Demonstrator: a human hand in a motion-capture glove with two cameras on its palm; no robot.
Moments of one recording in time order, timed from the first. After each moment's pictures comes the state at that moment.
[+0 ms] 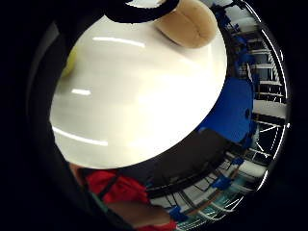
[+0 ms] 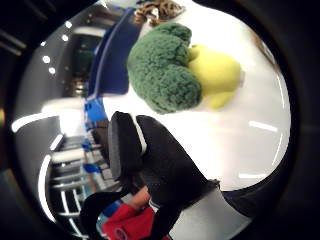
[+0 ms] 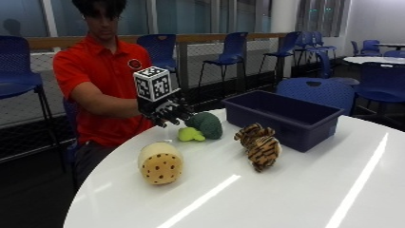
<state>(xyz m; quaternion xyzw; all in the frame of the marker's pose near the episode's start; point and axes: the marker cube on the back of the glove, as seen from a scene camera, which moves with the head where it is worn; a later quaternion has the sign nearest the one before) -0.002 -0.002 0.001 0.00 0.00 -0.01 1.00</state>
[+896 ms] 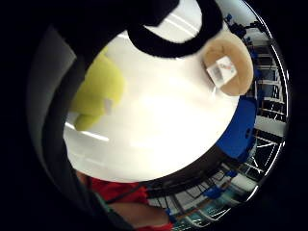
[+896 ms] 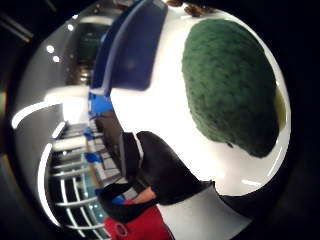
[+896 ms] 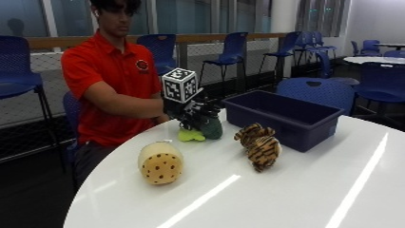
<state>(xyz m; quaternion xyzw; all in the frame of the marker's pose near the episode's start) -0.073 -0.050 0.016 -0.02 -0.02 -0.07 1.00</state>
